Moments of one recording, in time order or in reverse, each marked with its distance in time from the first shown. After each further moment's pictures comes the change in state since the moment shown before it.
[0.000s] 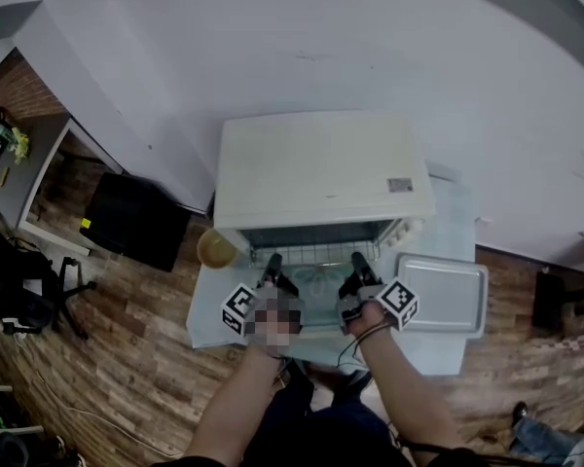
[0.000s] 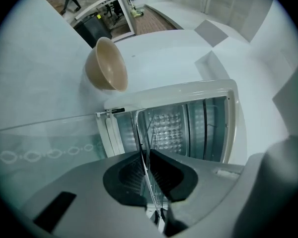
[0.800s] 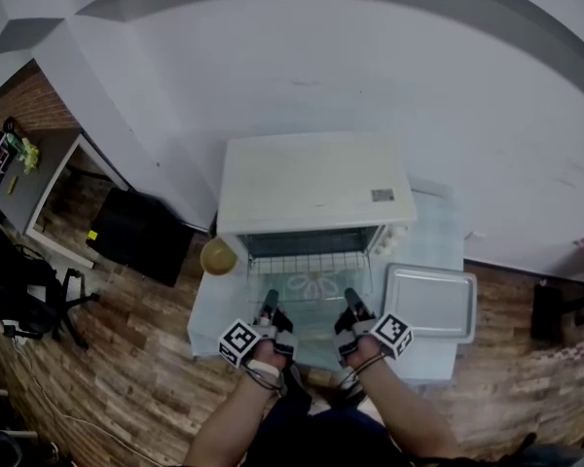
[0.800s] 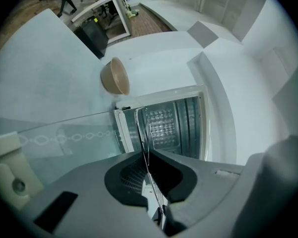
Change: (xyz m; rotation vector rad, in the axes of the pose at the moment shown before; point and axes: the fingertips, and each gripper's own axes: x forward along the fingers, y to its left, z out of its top) left arm -0.079 -0.004 -0.029 0.048 0.027 -0.026; right arm -0.078 -0.003 -0.027 -0.012 0.083 0.003
